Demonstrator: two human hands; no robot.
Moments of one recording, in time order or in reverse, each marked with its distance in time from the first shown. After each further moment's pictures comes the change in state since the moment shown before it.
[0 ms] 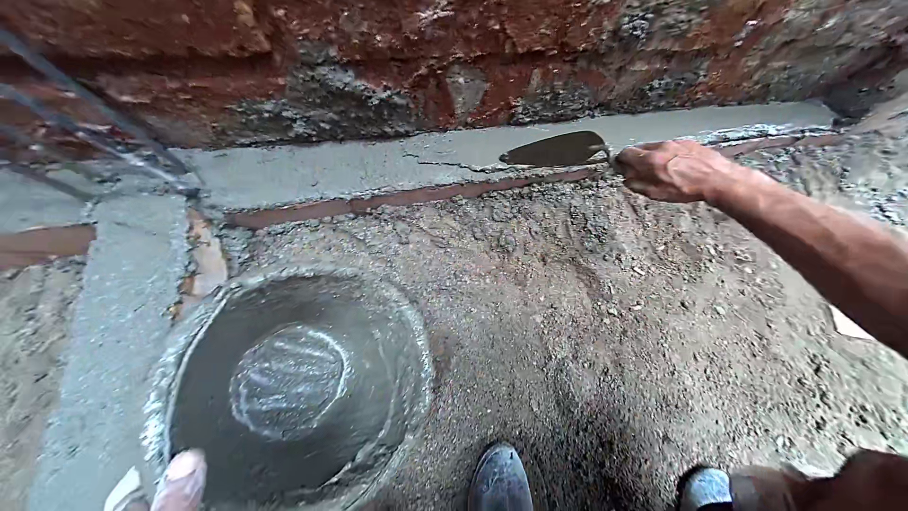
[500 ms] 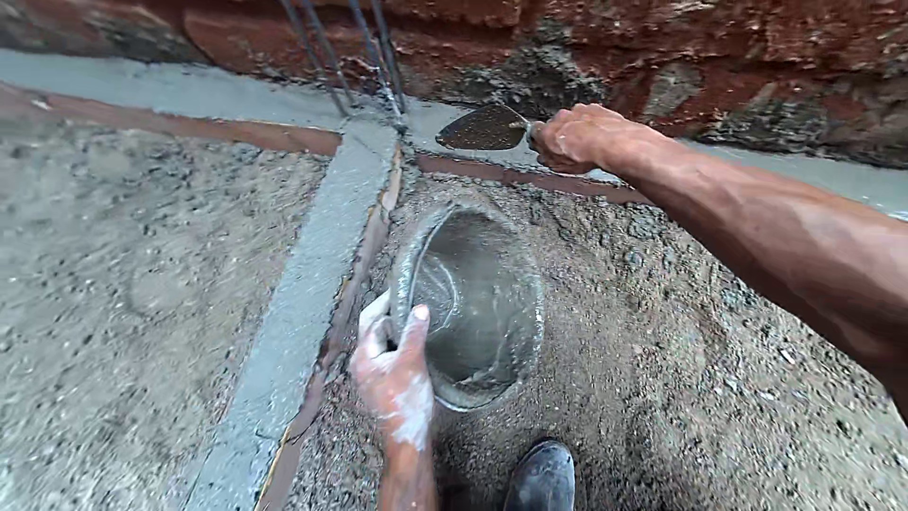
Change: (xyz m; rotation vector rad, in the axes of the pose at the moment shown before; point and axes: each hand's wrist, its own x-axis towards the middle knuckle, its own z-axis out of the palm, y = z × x) left_hand -0.019 0.017 0.034 0.114 0.170 -0.019; right_hand 0.173 -0.341 -0.095 -0.119 -0.133 -0.313
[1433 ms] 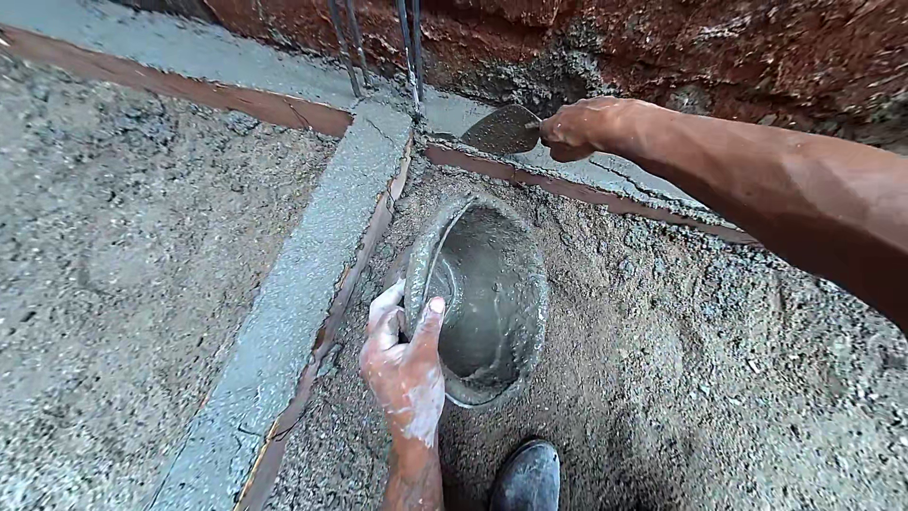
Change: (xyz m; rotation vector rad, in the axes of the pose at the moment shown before) left_hand 0.002 -0.006 -0.001 -0.071 -0.001 0.010; right_hand 0.026 -0.027 -0.029 -0.191 -0.205 0.024
